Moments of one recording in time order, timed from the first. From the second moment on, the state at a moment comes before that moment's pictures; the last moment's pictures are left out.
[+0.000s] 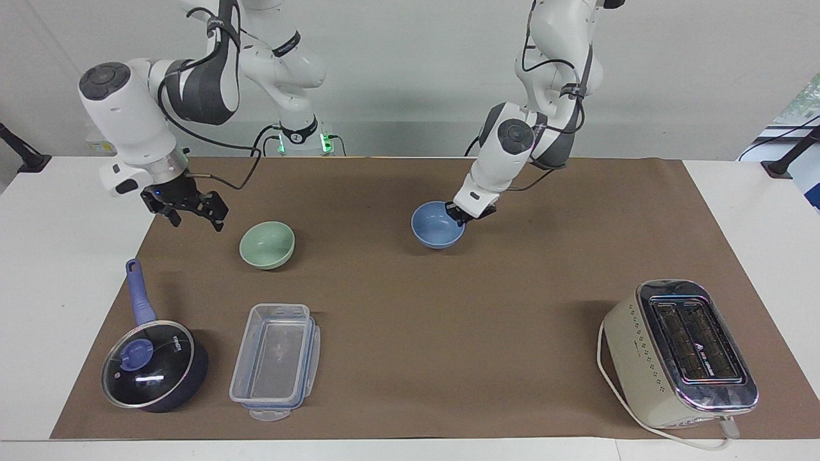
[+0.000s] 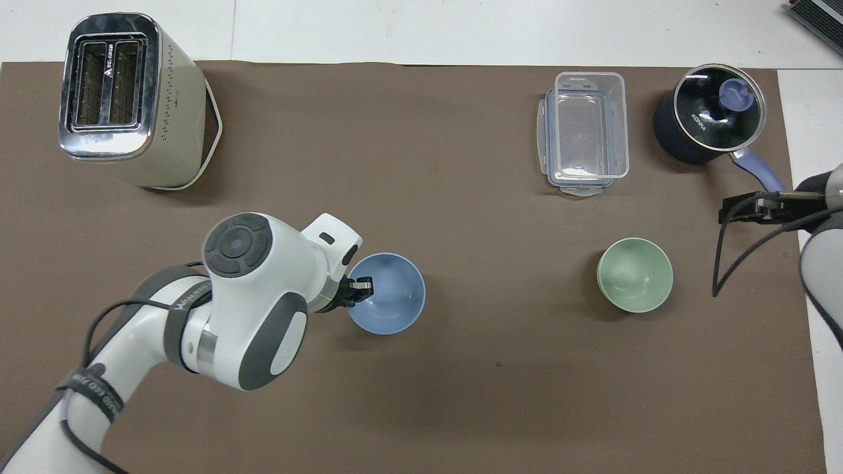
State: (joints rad) left arm -0.55 0.14 -0.06 -2.11 -0.26 2.19 -0.54; right arm -0.22 0.05 0.09 -1.91 -0.02 1.99 0.01
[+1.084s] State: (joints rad) left arm -0.55 0.14 -0.03 -2.06 -0.25 2.22 -0.57; right arm -0.21 0.09 0.09 -1.94 -0.02 2.01 0.01
